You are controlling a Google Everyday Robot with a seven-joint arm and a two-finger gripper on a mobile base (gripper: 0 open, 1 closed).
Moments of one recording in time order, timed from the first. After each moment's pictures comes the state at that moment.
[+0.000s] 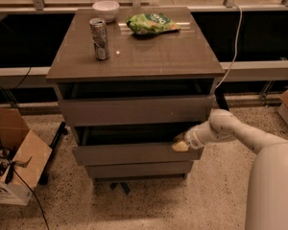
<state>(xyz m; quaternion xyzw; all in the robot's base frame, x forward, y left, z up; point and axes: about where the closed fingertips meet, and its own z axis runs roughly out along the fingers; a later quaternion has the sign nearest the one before) 0.666 -0.163 0.452 -0.46 0.82 0.23 0.26</state>
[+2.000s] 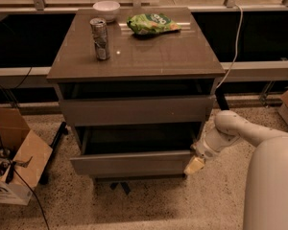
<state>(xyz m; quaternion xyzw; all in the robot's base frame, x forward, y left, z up) 0.572 -0.213 0.435 -0.53 0.81 0.23 0.10</state>
